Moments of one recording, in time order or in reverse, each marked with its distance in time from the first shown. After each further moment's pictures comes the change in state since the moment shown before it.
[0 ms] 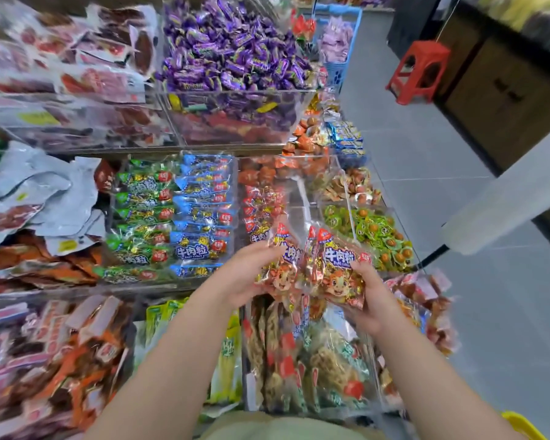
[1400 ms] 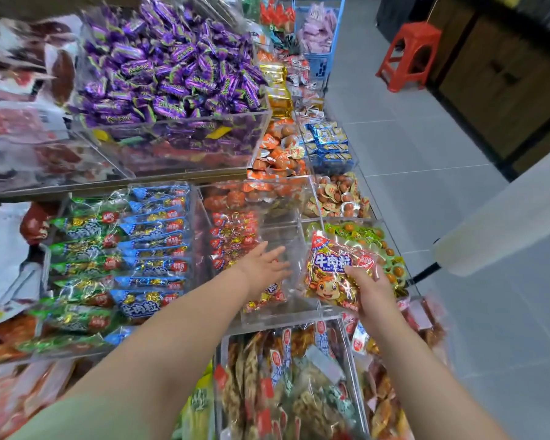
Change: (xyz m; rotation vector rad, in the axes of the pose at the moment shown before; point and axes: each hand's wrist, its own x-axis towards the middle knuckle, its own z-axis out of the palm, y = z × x) left_hand 0.181 0.015 0.027 2.378 -0.354 0.477; right_hand 0.081 -0.061 -0.047 -0.278 0.309 -0.155
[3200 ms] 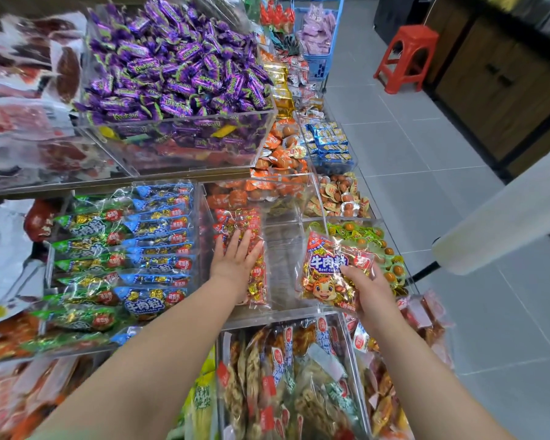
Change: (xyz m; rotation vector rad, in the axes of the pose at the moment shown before) left_hand -0.032 -0.004 0.023 -0.250 -0.067 -0.542; right_hand -0.016 -0.003 0.007 0.013 -0.075 -0.054
